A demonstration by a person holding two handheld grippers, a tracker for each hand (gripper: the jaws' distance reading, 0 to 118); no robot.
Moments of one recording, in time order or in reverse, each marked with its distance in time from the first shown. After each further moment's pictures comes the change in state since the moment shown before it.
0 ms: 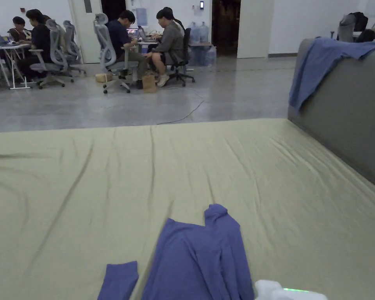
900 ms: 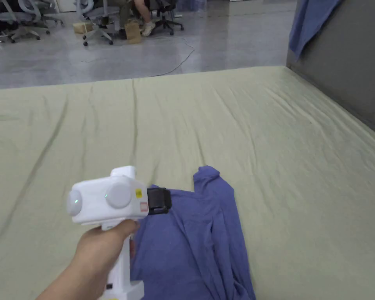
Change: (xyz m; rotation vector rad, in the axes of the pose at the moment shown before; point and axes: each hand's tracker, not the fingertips) left arm 0.205 0.223 -0.125 0.145 0.100 -0.311; right arm 0.001 -0.074 0.062 0.161 0.229 0.034
